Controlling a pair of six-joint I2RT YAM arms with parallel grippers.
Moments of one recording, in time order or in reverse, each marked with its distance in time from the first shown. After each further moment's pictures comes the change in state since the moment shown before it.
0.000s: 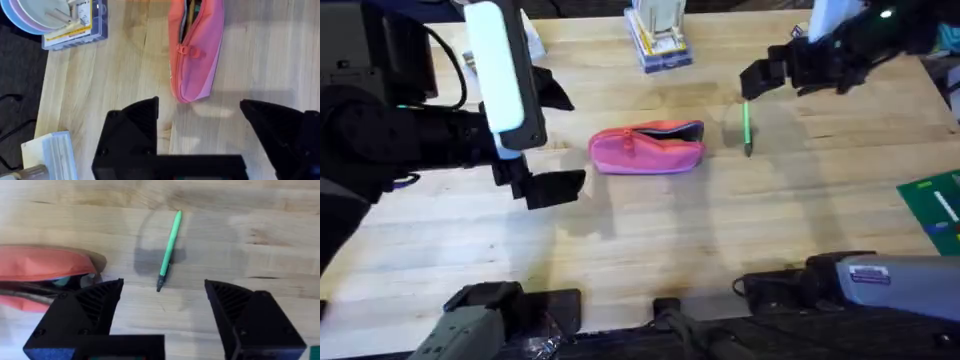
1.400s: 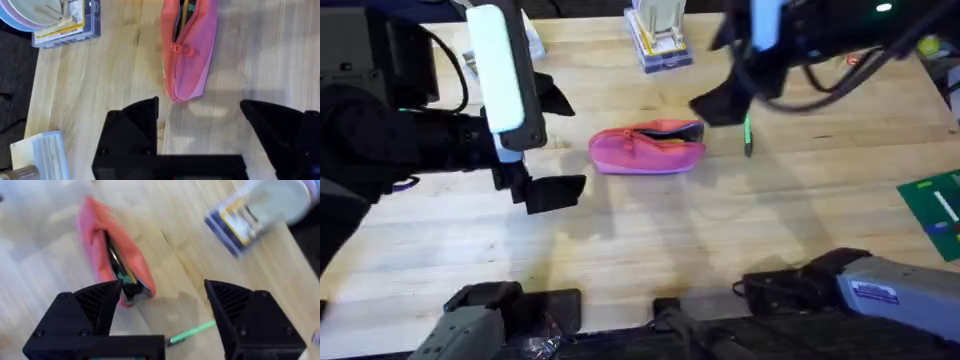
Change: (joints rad) left arm 0.000 0.000 0.000 -0.034 0.000 0.000; right arm 0.282 -0.137 0.000 0.149 -0.318 -0.716
